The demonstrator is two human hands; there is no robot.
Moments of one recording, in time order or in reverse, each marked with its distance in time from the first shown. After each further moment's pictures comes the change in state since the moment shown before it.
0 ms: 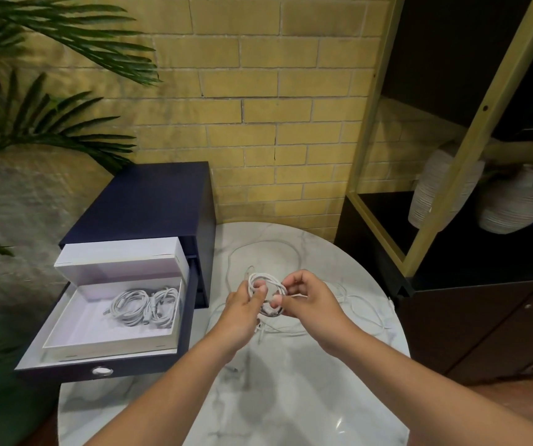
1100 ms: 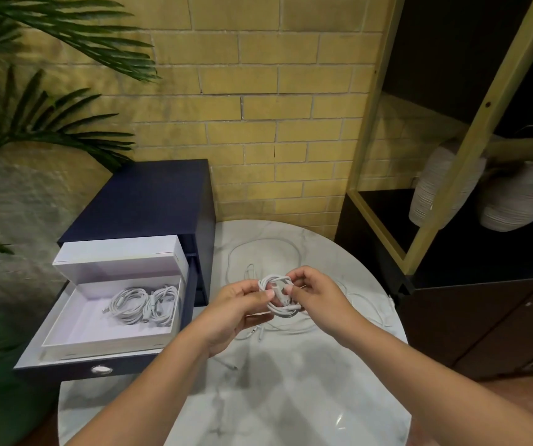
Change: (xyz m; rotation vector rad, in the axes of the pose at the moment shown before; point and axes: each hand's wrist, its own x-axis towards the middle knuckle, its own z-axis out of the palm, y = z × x) left_hand -0.019 0.025 -0.018 -0.427 -0.258 0.015; right_hand 0.009 -0.003 -0.016 -0.216 -0.029 -0.057
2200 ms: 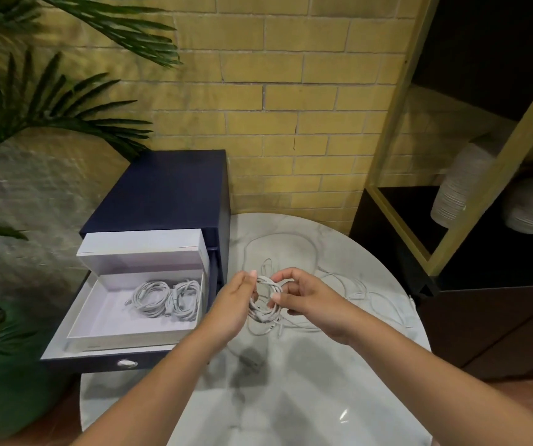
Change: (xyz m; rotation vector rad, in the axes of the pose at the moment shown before) left_hand 0.004 -0.007 -0.045 0.477 0.342 0.085; right_hand 0.014 -0.018 0.044 0.135 -0.328 0.129
